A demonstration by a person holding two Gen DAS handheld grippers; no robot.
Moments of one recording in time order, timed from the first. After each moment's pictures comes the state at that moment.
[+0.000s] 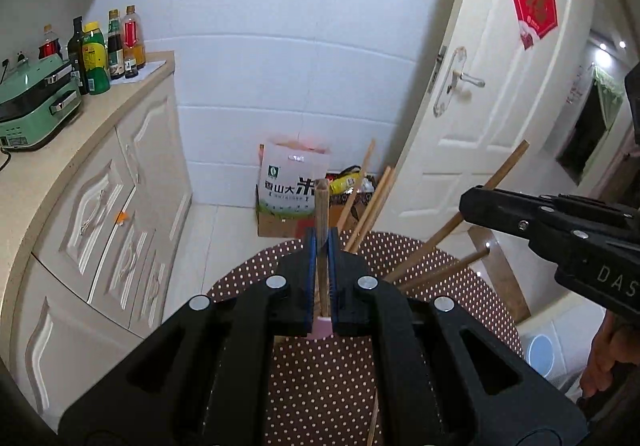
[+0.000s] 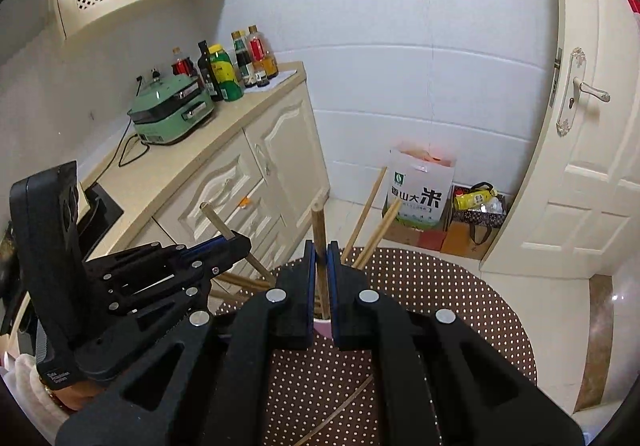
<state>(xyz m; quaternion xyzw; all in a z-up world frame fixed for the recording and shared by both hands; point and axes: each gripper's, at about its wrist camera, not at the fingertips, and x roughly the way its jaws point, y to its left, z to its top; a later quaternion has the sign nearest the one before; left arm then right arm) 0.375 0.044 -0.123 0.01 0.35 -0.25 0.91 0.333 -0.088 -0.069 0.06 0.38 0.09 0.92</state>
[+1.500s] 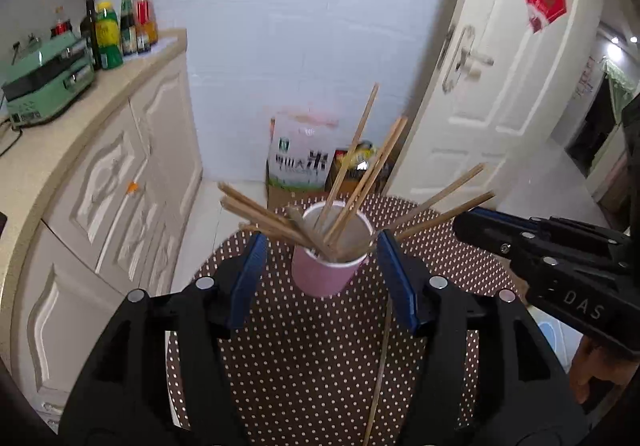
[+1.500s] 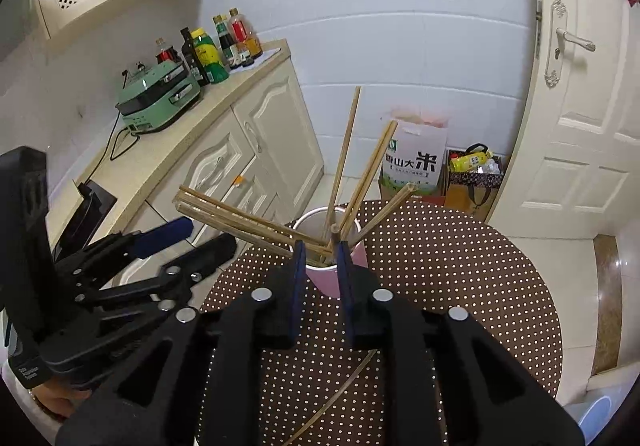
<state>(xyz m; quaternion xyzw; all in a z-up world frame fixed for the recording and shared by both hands) 0.340 0.055 -0.137 0.02 0.37 -0.22 0.90 0.301 -0.090 -0.106 0.09 0.40 0.07 0.91</state>
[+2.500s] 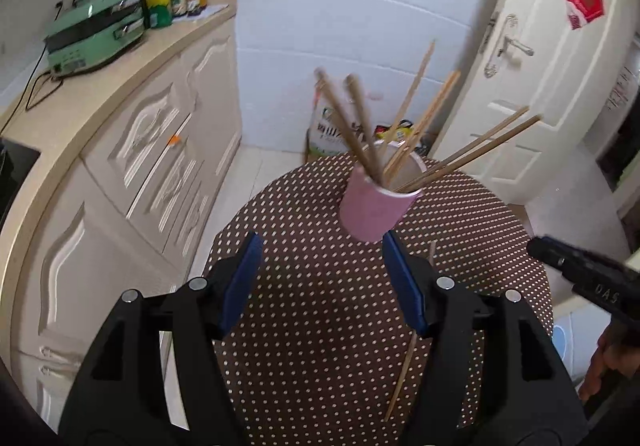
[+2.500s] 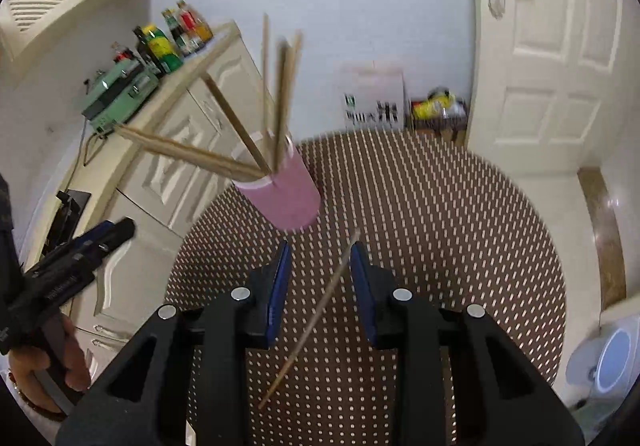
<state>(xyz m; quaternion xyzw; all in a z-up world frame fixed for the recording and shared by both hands) 0.313 0.100 -0.178 0.00 0.43 -0.14 0.89 0.252 -0.127 -0.169 0.15 0.46 0.00 0.88</state>
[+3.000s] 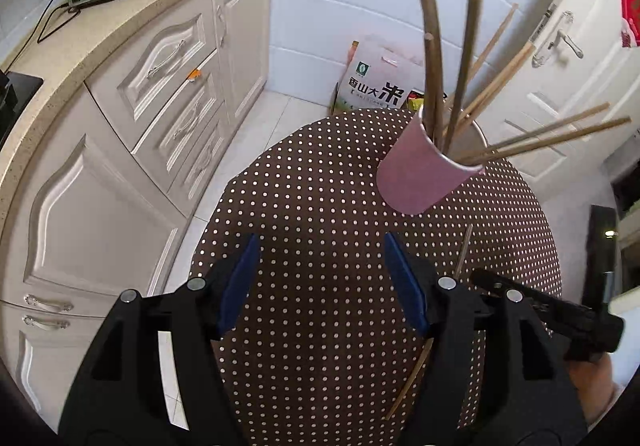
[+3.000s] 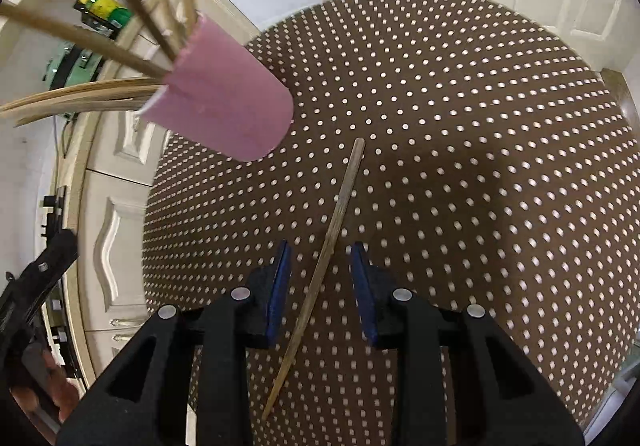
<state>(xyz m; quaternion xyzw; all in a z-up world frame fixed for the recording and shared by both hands) 0.342 0.110 -0.218 -0.04 0.51 -0.09 0.86 0.311 -0.127 -0.279 0.23 0.59 0.01 0.77</state>
